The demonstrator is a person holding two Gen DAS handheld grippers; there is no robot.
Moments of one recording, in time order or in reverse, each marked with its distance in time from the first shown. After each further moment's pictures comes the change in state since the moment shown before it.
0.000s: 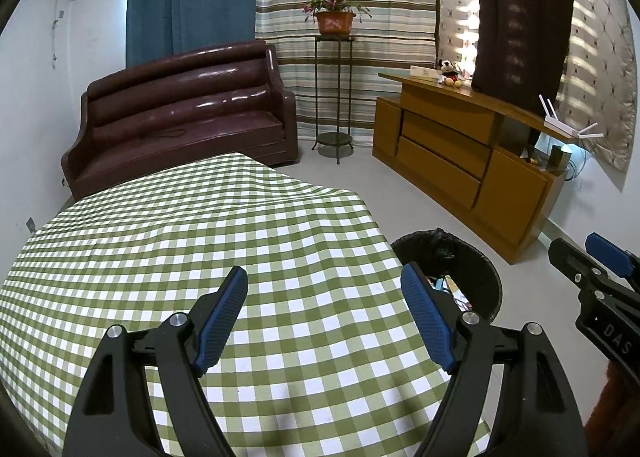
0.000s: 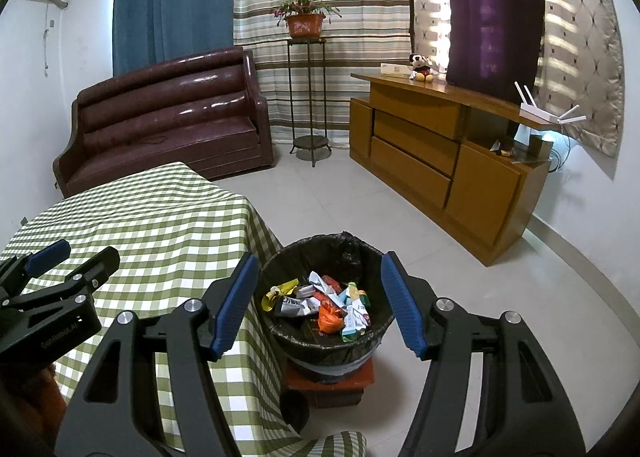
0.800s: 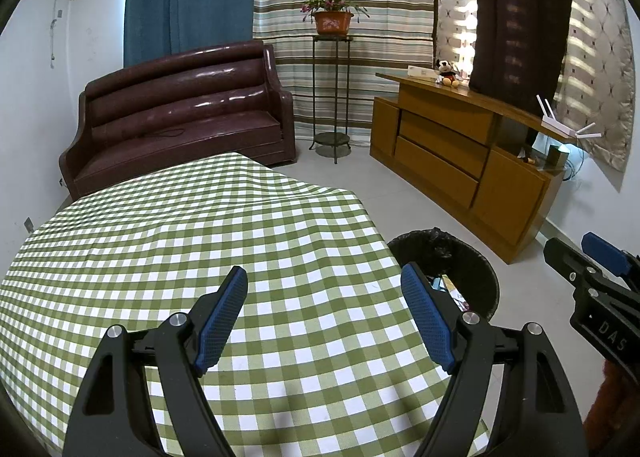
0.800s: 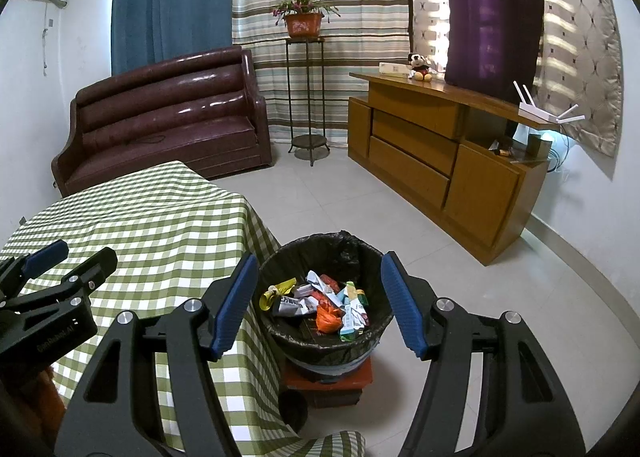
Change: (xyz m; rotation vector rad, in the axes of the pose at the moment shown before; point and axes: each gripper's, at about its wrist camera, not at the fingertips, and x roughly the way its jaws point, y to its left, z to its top) left arm -0.001 -0.003 -0.001 0.002 -0.001 -0.003; right arm -0.003 0.000 -0.002 0.000 0.002 -0.001
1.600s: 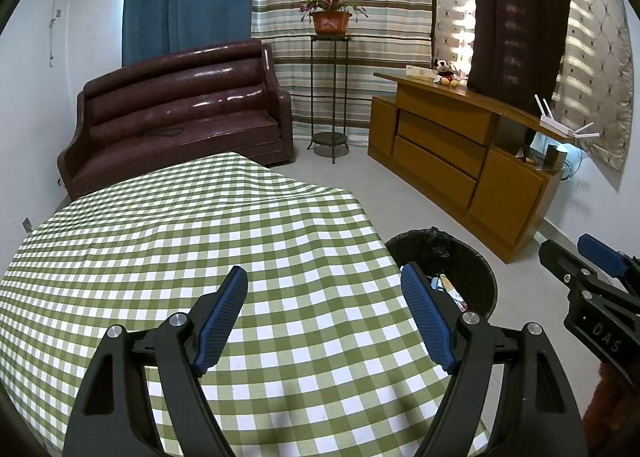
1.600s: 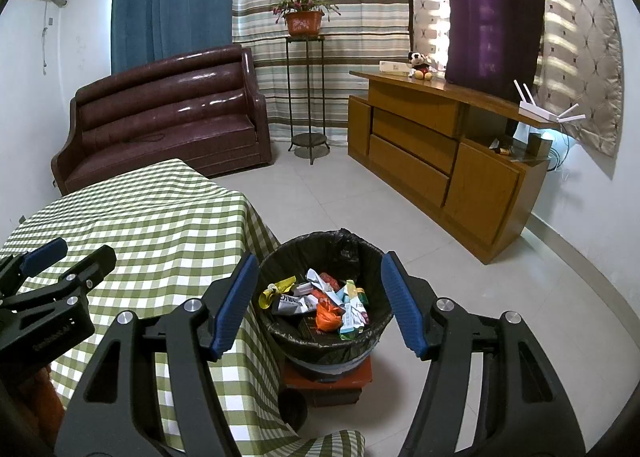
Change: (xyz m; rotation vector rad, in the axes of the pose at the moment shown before) left arm -0.004 -0.007 0.000 0.004 -0.002 -0.004; right arm 0.002 0.001 0.001 -0.002 0.001 0.000
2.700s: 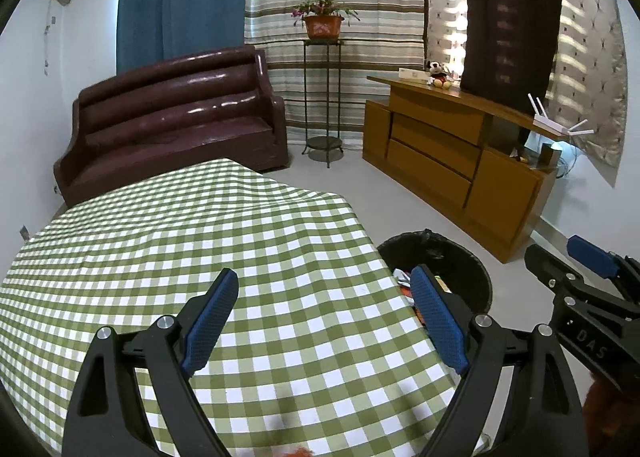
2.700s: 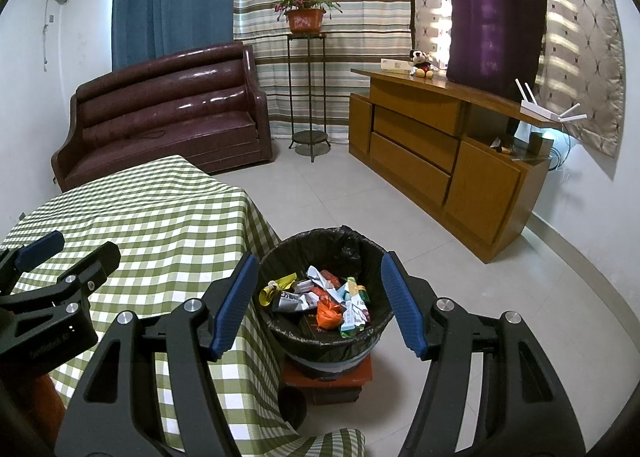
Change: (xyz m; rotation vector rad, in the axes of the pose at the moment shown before) left arm 0.002 -0.002 -0.002 0.010 -0.012 -0.025; right arm -0.004 0.000 -0.003 -0.001 0.003 -0.001
